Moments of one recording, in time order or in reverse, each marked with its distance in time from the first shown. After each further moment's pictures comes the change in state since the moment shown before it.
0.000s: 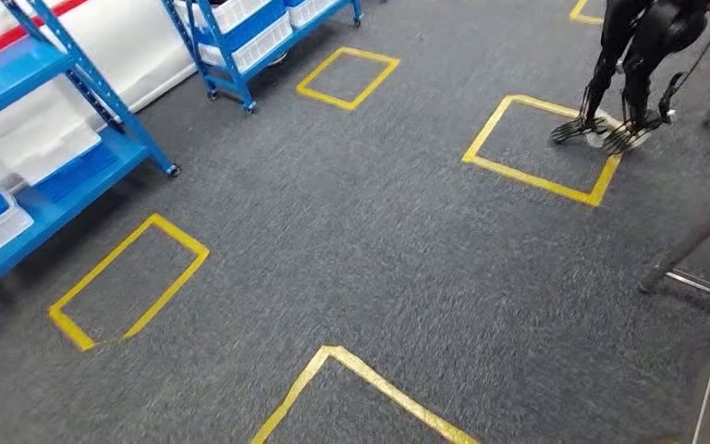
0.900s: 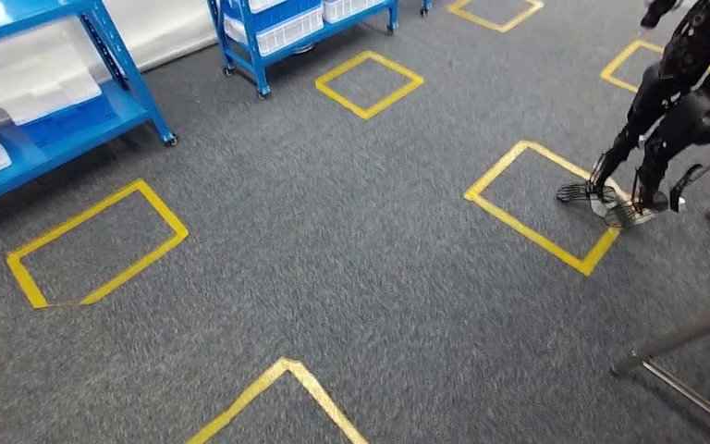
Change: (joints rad) left arm 0.015 -0.068 0.000 0.033 -0.023 -0.042 -0.054; right arm -0.055 0.010 -0.086 -0.046 0.057 0.100 -0.062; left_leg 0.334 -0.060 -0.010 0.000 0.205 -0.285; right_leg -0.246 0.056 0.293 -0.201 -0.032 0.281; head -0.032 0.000
